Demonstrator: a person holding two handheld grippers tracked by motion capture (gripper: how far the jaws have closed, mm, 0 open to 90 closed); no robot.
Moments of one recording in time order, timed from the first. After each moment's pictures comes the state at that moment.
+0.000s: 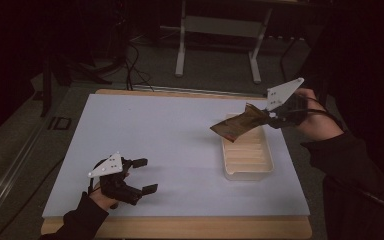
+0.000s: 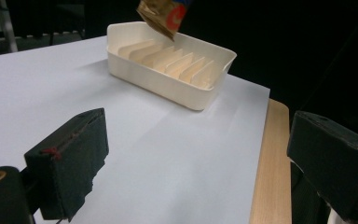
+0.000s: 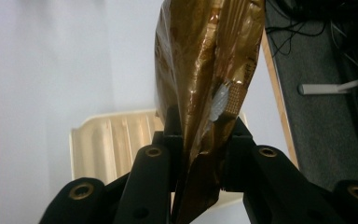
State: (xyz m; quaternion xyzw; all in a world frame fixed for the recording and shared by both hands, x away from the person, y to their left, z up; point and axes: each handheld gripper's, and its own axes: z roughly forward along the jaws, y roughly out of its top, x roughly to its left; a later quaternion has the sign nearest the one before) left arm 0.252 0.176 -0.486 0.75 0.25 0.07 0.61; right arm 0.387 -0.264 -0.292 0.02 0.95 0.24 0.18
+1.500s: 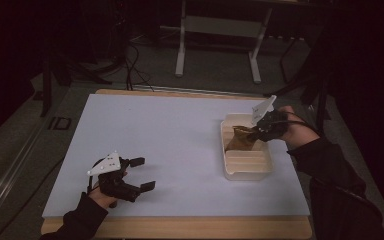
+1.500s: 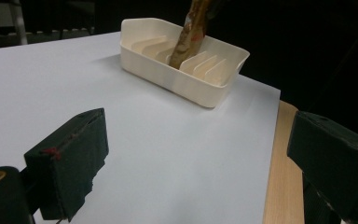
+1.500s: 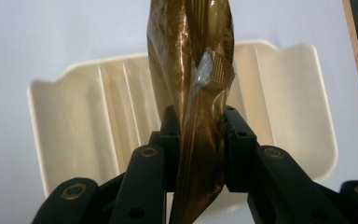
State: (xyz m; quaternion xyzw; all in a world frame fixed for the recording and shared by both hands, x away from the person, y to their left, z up) left arm 0.258 0.183 -0.496 0.75 0.27 0.07 0.61; right arm 0.421 -0.264 -0.379 0.06 0.98 0.18 0.11
